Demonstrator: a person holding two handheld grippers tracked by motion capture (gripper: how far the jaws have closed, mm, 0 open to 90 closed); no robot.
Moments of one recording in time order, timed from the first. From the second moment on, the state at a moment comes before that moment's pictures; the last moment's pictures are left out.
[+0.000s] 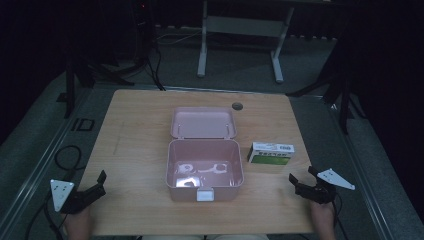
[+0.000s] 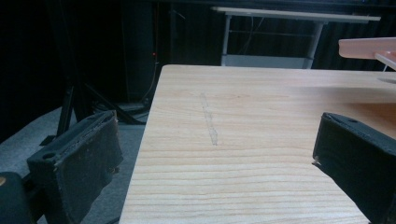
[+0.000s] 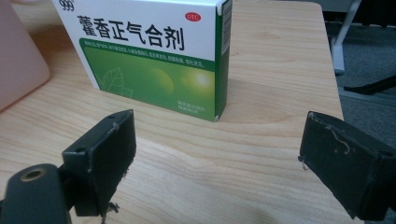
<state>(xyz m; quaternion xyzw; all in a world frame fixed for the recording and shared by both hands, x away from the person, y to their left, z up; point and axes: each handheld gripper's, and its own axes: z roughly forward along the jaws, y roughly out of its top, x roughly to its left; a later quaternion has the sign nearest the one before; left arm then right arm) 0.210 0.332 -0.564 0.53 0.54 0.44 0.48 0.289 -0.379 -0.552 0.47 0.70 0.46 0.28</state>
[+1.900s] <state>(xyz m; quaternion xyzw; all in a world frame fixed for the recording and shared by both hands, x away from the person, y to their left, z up) 0.211 0.333 -0.565 0.54 0.54 0.43 0.49 0.320 -0.302 -0.506 0.18 0.97 0.17 0.03</state>
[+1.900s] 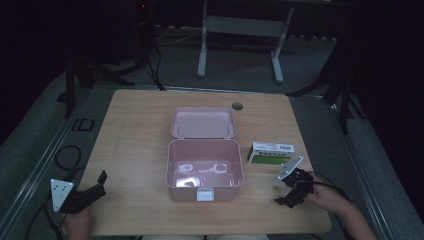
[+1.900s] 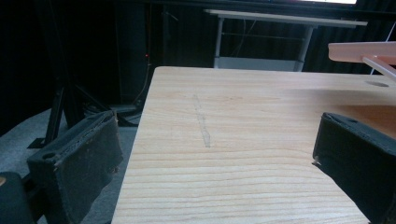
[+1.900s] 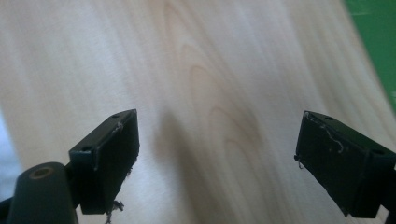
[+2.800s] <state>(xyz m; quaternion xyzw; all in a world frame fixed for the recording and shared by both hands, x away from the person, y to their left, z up) 0.211 0.334 -0.565 0.54 0.53 0.43 0.49 0.328 -0.248 -0.490 0.07 1.00 0.00 -0.02</state>
